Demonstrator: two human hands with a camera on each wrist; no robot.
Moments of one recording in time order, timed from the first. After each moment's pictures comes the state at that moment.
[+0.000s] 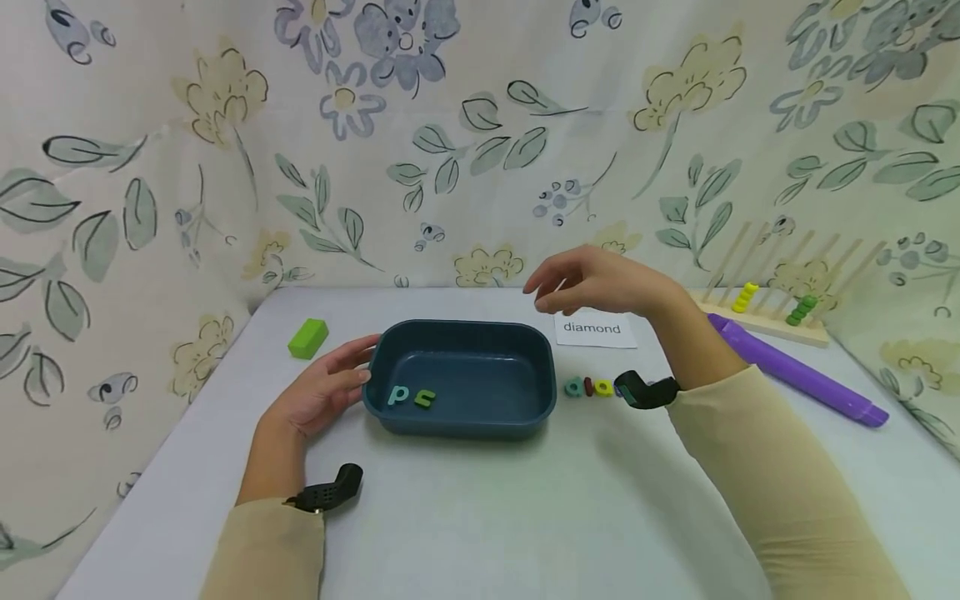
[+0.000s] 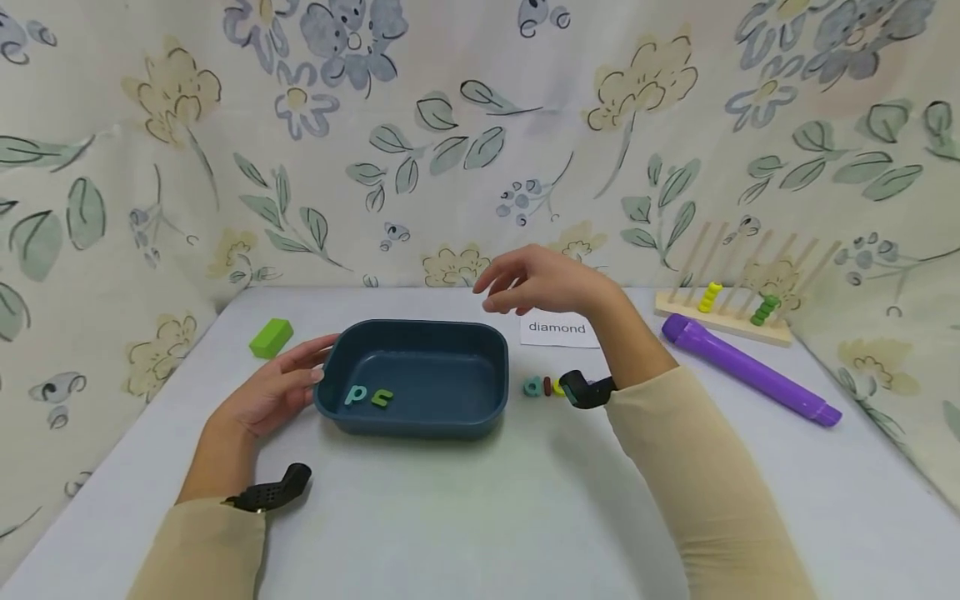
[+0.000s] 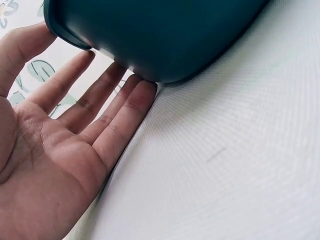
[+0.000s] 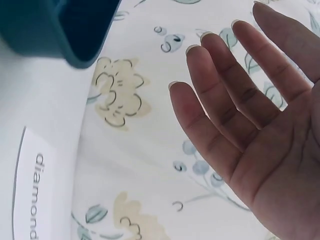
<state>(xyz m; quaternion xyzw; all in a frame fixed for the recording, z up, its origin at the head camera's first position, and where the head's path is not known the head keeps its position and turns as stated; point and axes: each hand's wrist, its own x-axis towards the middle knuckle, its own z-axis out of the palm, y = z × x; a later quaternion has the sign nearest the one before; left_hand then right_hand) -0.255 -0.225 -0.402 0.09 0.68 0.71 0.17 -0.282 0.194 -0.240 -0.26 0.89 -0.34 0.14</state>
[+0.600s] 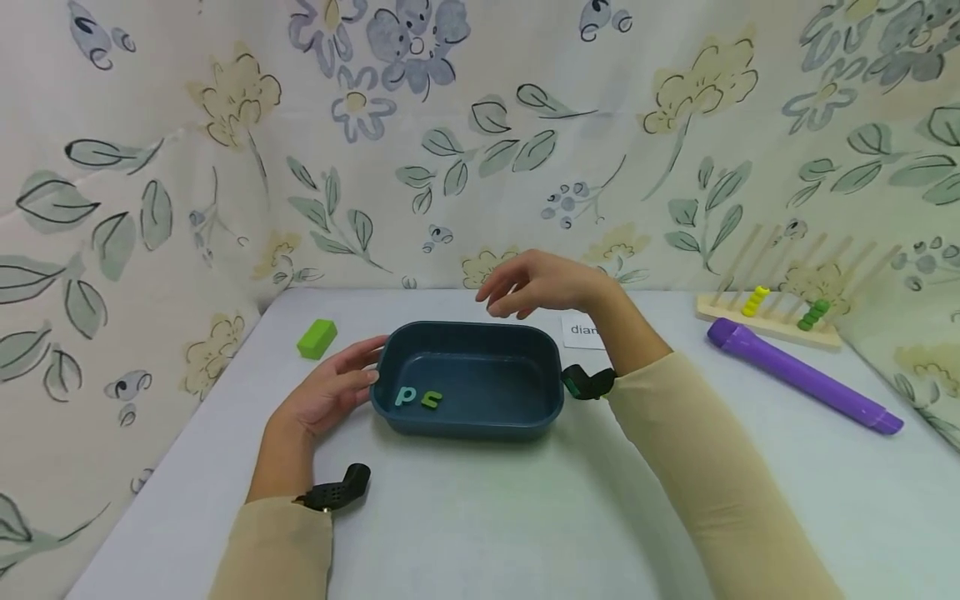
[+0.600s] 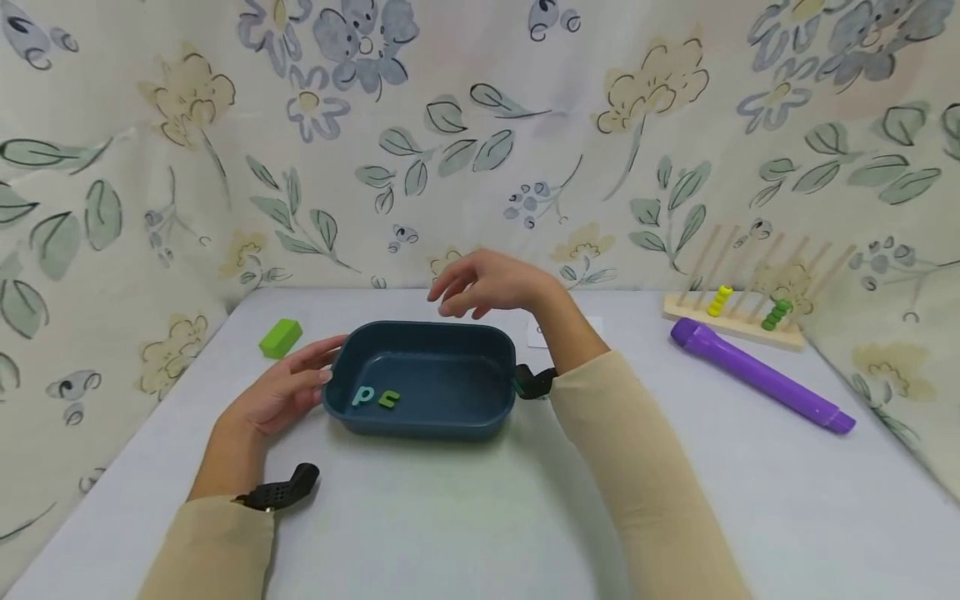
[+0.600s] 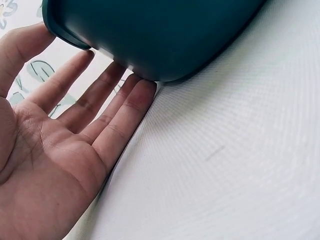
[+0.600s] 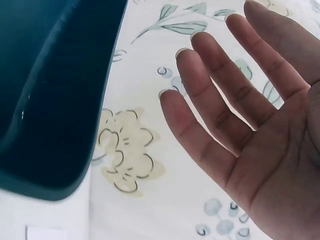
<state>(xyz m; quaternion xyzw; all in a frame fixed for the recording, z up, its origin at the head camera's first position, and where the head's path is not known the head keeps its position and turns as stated) -0.255 -0.225 -0.402 0.08 0.68 0.71 0.17 -0.313 0.134 -0.253 -0.31 0.86 -0.36 0.19</state>
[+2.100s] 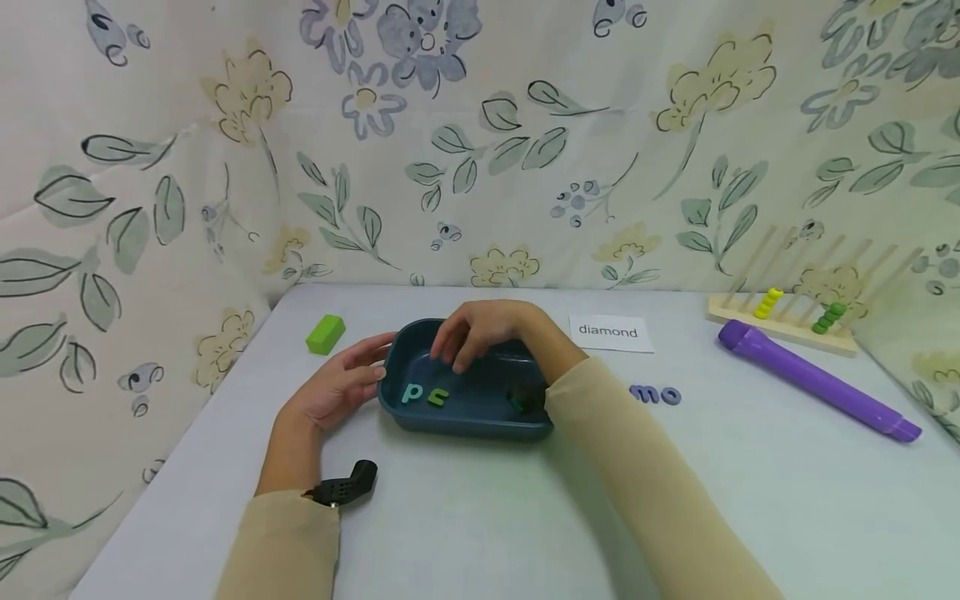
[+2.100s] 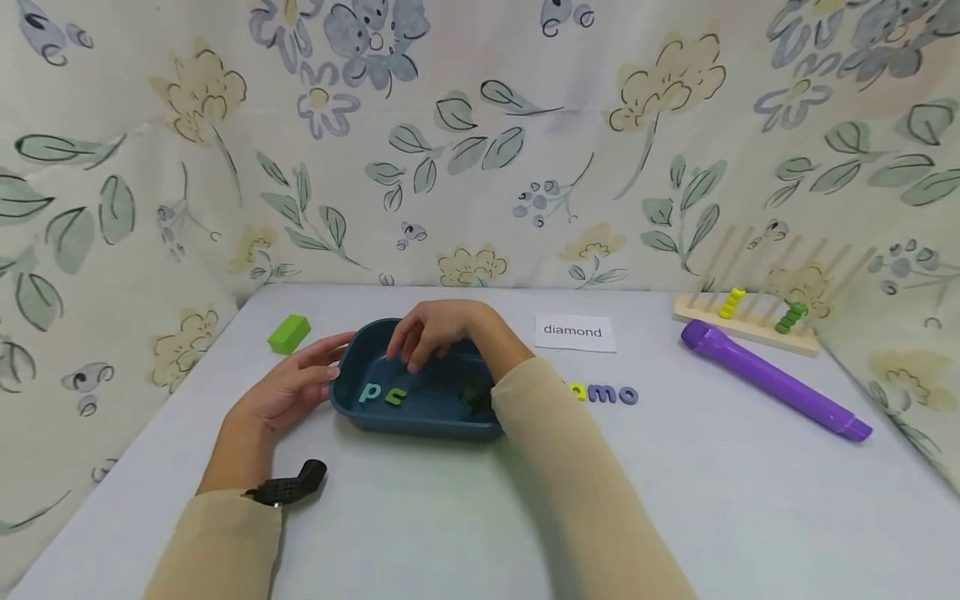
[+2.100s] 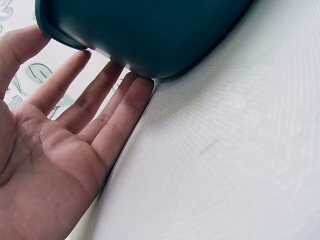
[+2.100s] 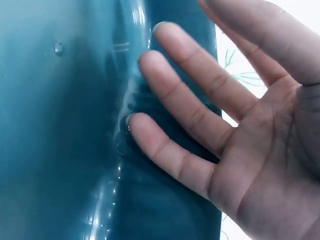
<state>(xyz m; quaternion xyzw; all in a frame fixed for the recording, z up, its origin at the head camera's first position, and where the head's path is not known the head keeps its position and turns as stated) -0.256 -0.226 -0.399 0.08 0.67 0.71 0.18 -0.344 0.055 -0.319 -0.36 0.80 -0.31 0.37</state>
